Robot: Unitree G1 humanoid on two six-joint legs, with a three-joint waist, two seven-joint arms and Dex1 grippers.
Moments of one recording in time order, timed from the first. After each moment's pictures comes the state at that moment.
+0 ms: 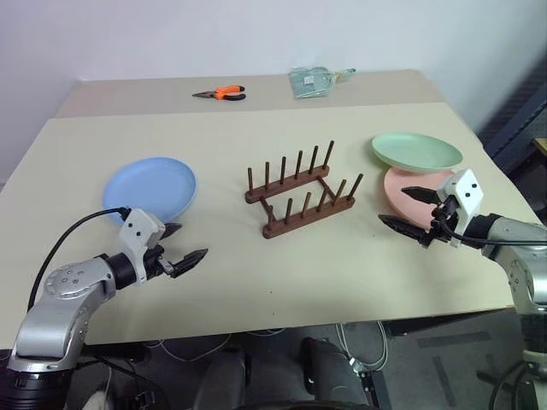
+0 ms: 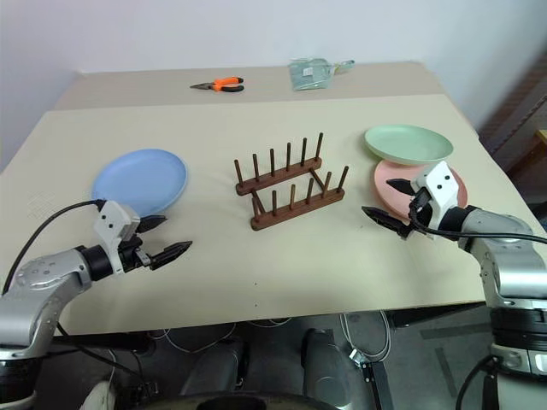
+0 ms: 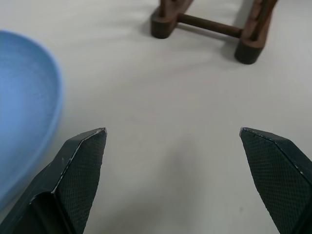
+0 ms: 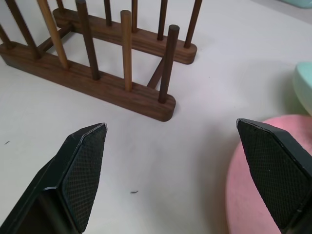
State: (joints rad) left arm 0.02 0.67 0.21 -0.35 -0.38 0.54 -0.79; right arm -0.25 -0.78 -0.22 0.01 0.37 0.36 0.94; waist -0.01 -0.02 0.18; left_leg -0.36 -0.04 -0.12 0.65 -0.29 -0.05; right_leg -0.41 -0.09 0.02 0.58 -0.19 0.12
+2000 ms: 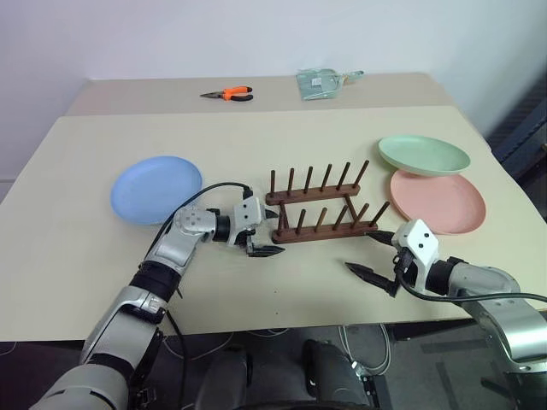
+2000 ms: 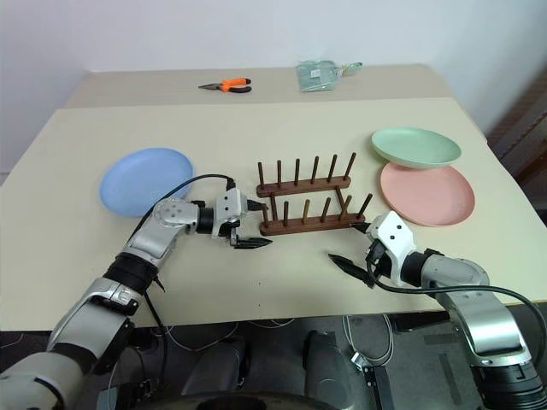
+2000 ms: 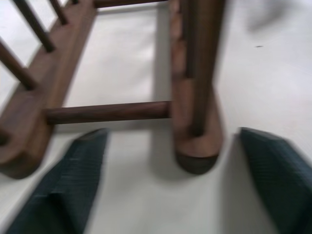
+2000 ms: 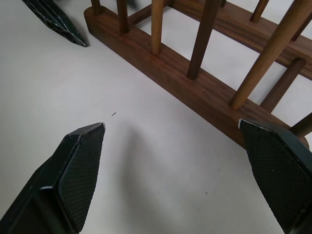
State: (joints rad) left arm -0.66 0.38 -0.32 0.54 -0.05 -0.10 -1.11; right arm 0.06 -0.72 -0.10 -0.35 0.34 0.43 0.82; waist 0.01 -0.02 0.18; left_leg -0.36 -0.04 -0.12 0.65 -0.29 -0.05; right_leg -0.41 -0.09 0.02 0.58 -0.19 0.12
